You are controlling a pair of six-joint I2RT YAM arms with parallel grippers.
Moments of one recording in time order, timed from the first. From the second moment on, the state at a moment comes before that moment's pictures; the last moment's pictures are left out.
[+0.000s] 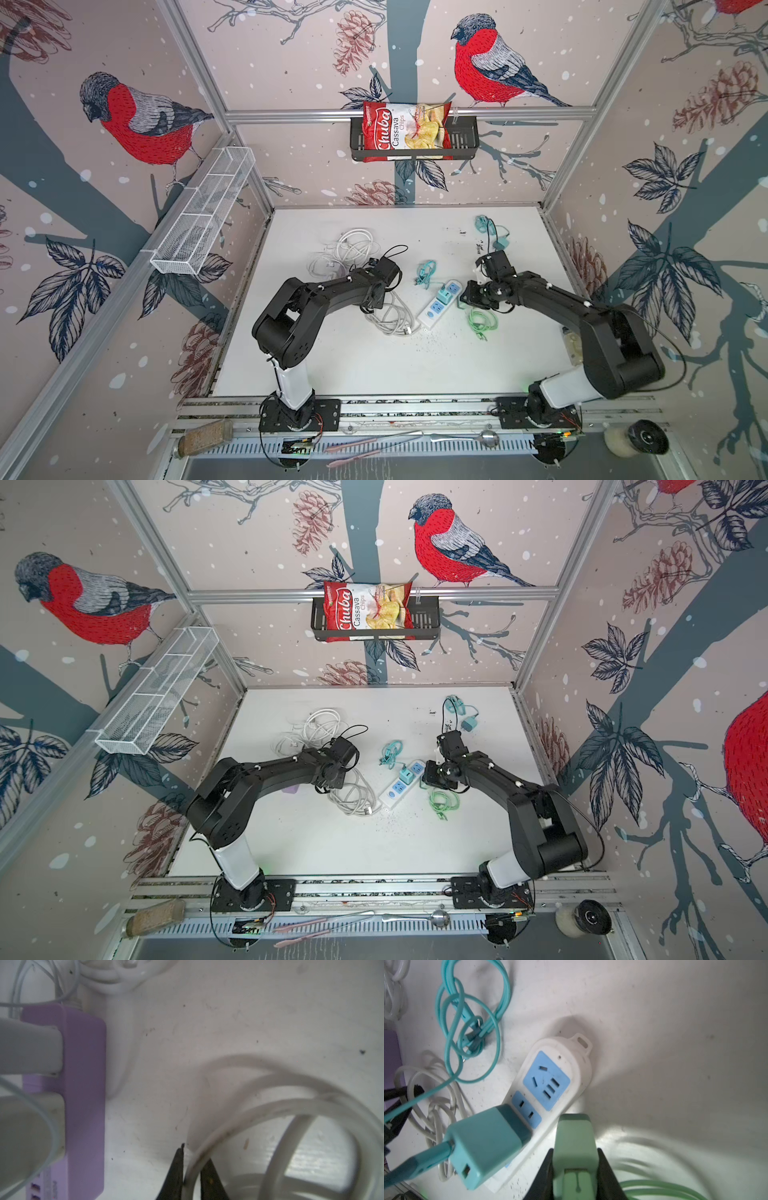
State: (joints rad) left arm -0.63 1.77 1.02 -0.57 -0.37 -0.44; right arm 0.37 1.55 0.86 -0.44 -0.29 0.44
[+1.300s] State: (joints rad) left arm -0.77 1.24 0.76 -0.40 -0.19 -0.61; right arm 0.58 1.49 1.11 -0.74 -0.01 0.51
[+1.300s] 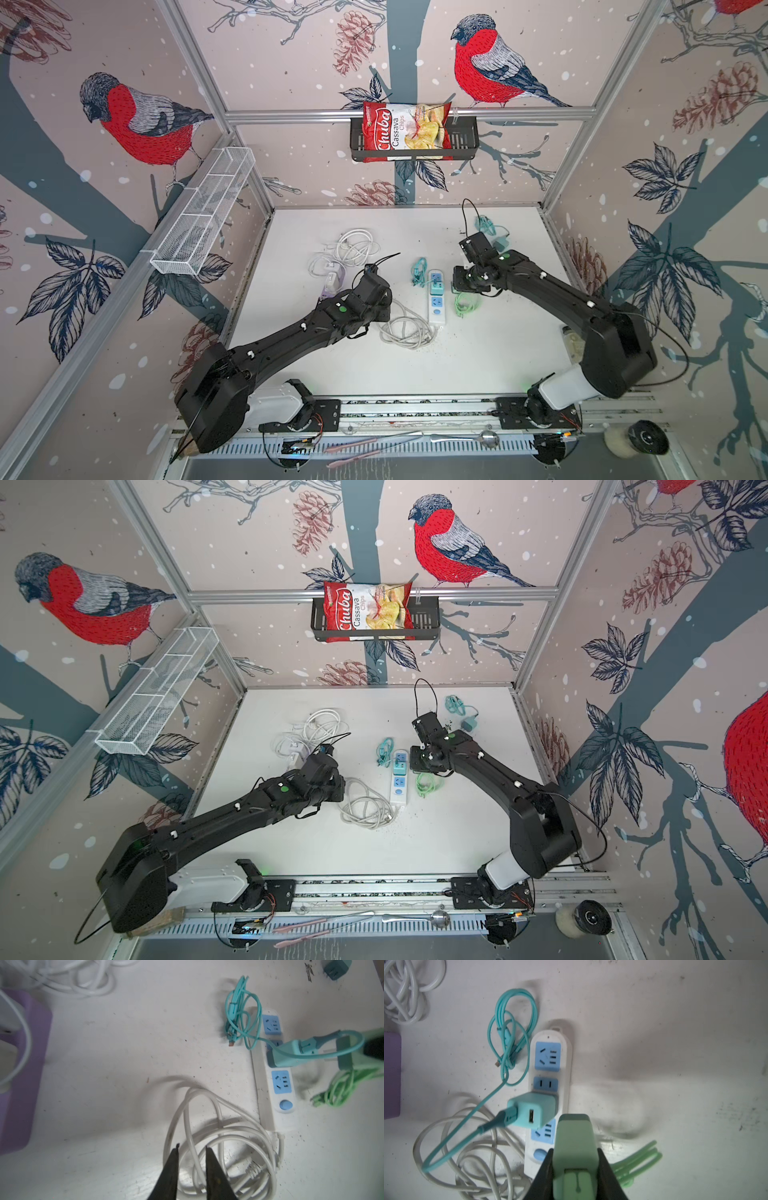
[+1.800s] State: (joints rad) left arm -0.73 1.18 0.75 -0.22 -0.27 -0.51; right arm 0.76 1.50 1.14 -0.81 0.06 0.68
